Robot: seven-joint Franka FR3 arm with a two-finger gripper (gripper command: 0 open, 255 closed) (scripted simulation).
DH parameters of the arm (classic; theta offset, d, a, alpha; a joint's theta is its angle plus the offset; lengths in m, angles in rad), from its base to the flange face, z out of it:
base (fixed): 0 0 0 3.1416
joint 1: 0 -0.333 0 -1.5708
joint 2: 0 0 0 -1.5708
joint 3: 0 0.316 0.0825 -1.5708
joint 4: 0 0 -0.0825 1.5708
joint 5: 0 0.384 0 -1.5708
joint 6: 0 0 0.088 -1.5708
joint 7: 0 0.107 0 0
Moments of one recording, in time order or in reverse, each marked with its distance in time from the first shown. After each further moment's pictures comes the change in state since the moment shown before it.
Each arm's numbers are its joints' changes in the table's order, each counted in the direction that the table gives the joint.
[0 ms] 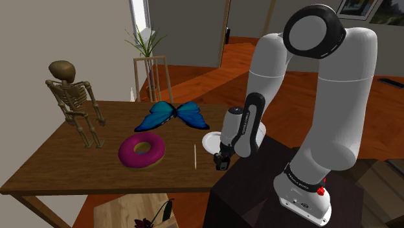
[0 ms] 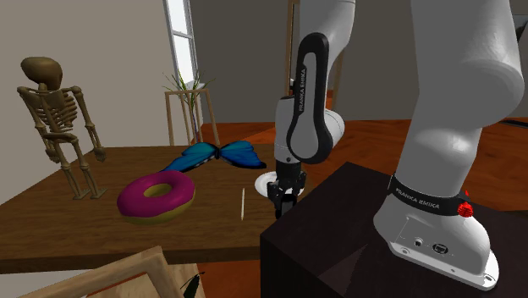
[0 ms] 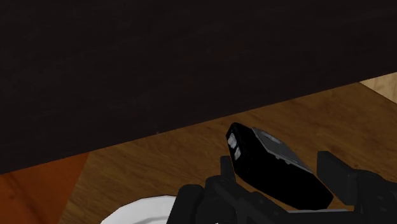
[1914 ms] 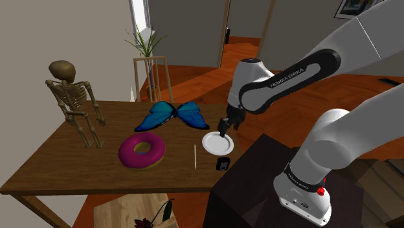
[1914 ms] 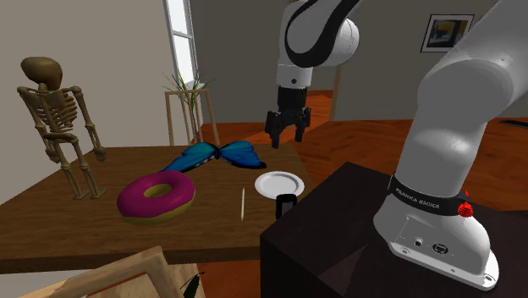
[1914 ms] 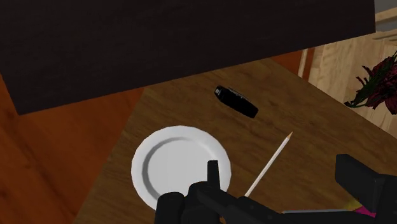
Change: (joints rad) arm 0.094 0.841 0.087 0.041 0.179 0.770 -0.203
